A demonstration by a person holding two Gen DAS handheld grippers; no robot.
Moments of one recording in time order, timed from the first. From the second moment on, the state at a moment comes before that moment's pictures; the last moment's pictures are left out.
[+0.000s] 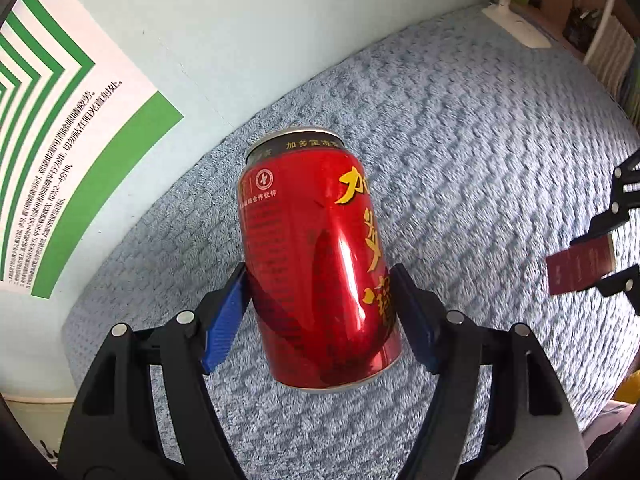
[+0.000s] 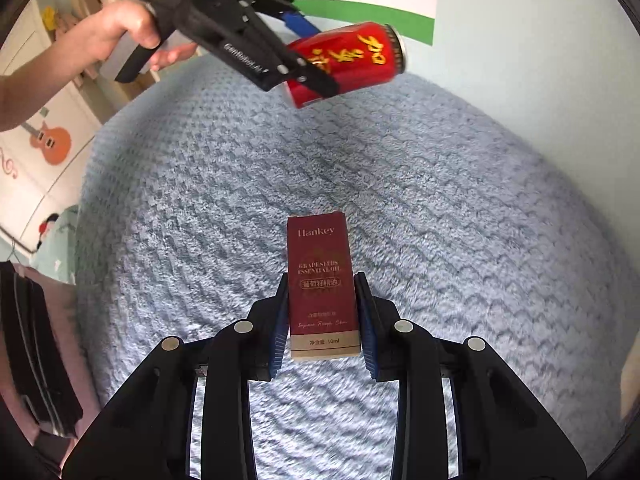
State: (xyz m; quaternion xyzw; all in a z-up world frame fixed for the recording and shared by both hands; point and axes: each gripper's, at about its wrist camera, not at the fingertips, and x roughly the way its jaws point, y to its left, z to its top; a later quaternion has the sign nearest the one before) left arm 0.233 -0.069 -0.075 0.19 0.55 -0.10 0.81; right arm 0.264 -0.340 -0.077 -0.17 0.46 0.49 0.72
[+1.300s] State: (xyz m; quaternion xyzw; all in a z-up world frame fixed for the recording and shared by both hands) left arm -0.150 -0.309 -0.093 0.39 0.42 -0.51 0.64; right arm -0.211 -0.463 -0.049 0.12 0.51 0.02 0.85
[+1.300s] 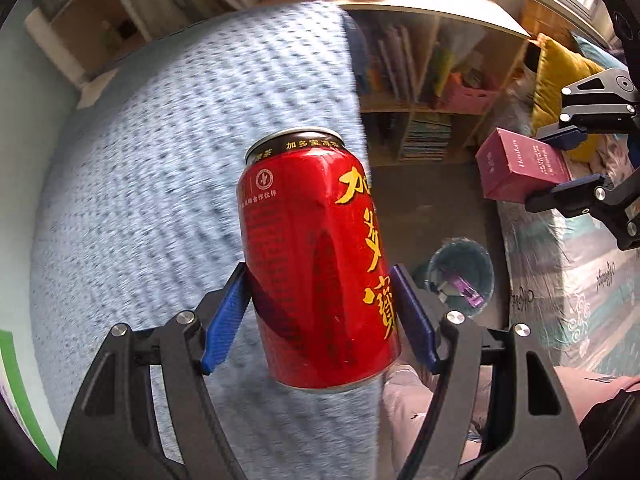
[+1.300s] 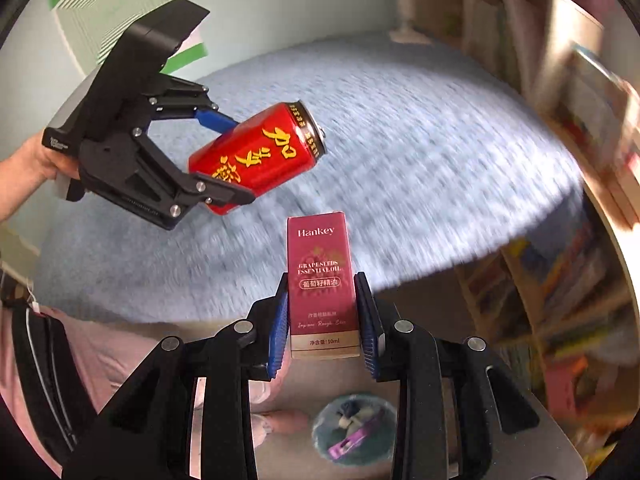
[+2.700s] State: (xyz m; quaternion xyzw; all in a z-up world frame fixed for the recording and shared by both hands) left arm -0.408 -0.414 -0.231 0.56 0.42 -0.58 0.41; right arm -0.502 -0.484 -0.178 0.37 0.51 -0.20 0.75
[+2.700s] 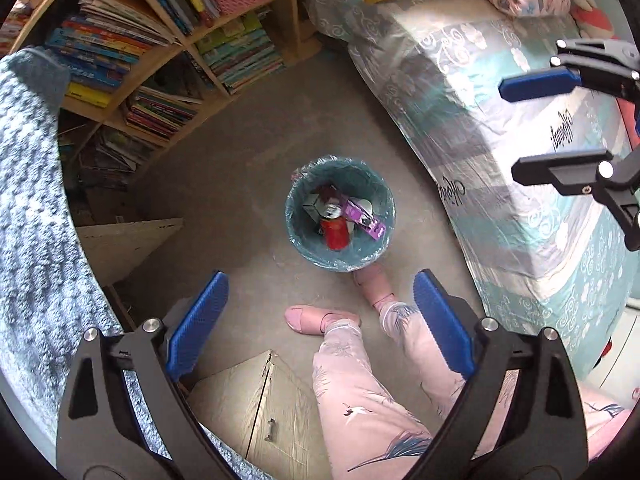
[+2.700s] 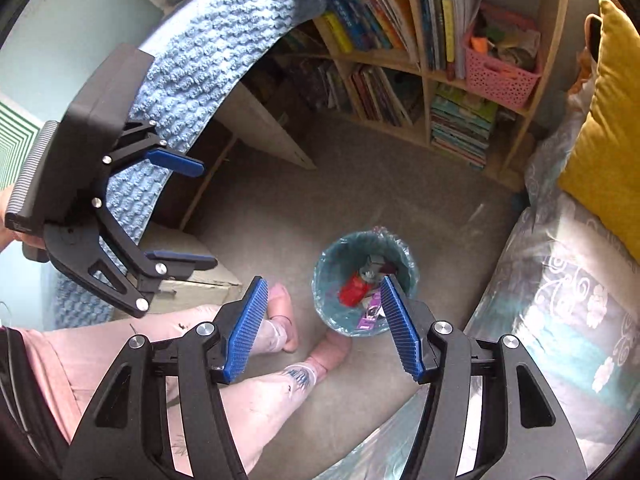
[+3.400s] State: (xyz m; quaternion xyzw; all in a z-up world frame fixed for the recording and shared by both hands) left arm -0.230 -0.315 -0.079 0.32 0.46 -0.47 0.69; right arm -0.312 -0.465 -0.068 0.23 0.49 -0.06 0.84
